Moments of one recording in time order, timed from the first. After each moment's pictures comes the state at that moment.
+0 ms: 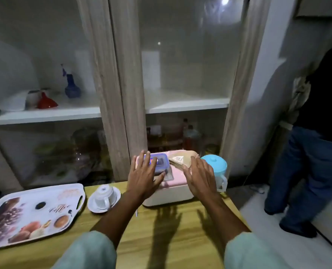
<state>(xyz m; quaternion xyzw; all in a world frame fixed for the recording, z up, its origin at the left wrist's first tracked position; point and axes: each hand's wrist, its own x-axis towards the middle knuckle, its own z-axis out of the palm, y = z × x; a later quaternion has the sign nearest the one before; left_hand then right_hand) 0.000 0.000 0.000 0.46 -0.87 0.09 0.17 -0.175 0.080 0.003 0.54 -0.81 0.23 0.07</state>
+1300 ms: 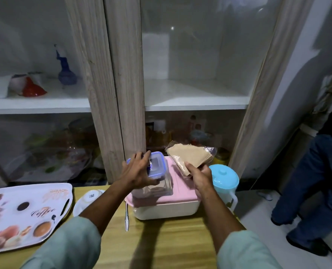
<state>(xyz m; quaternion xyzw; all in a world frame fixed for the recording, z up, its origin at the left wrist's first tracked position) -0.027 -0.106 -0.003 0.50 -0.85 -0.08 0.14 -0.225 -0.032 -0.015 0.19 -0.63 0.64 -0.40</state>
